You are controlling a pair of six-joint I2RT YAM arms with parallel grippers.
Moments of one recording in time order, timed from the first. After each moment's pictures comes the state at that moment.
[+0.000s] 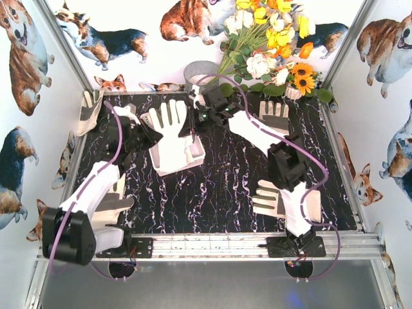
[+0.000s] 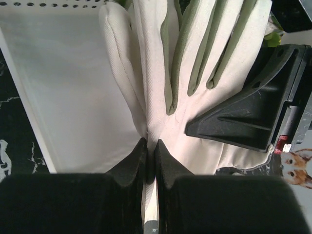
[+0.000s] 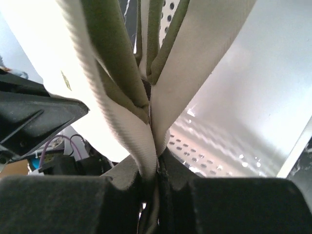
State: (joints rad) left arm -0.14 1.21 0.81 -0.03 0.27 -0.65; right arm 0.58 2.09 1.83 -0.42 -0.63 0.56
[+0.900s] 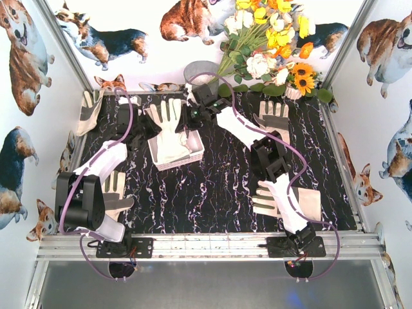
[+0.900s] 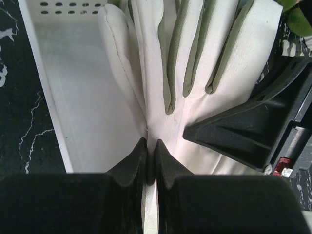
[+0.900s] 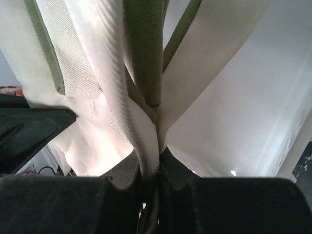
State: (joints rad) left arm -0.13 1.52 1.01 -0.05 0.17 -0.56; right arm 0.59 2.41 2.22 -0.57 -0.51 0.51
